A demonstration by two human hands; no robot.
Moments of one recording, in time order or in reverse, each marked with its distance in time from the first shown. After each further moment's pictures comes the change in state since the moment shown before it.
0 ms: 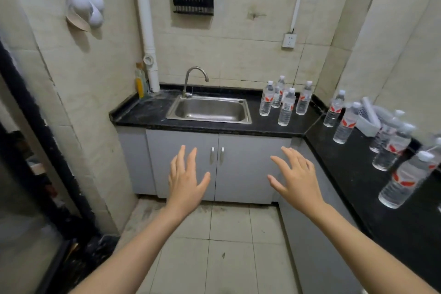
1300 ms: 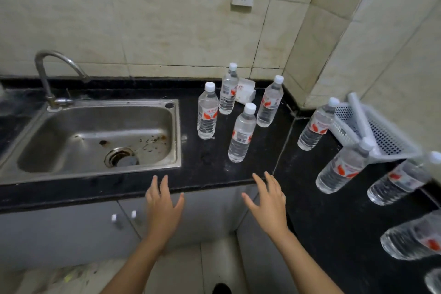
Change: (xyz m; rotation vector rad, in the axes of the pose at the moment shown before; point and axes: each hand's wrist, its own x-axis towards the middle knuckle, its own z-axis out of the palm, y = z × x) left_hand 0.450 0.043 0.376 -0.086 -0.254 -0.256; right_hand 0.261 0.304 0.324 0.350 -0.432 0.629
